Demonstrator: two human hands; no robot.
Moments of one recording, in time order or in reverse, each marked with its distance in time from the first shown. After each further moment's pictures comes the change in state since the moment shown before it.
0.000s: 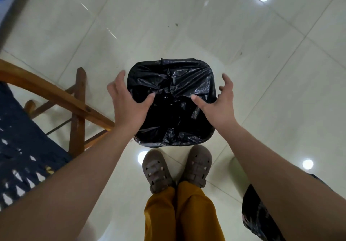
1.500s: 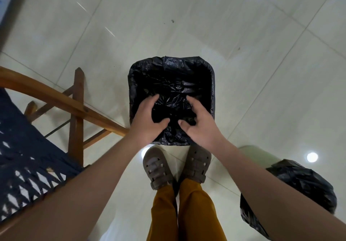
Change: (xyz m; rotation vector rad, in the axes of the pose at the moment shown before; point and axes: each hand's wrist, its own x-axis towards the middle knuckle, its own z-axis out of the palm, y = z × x) left_hand -0.037 0.000 0.019 0.007 -0.514 -0.012; right_hand -0.040 0.006 0.009 -0.024 -0.402 0.007
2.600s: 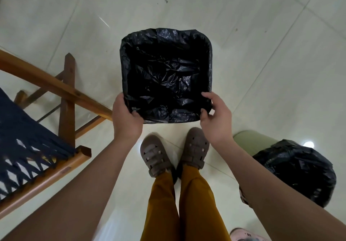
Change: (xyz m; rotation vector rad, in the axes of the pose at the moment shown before) left_hand -0.030 -0.034 0.013 -0.056 0.428 -0.149; right_hand -0.036 0.055 0.003 0.021 0.433 -0.113
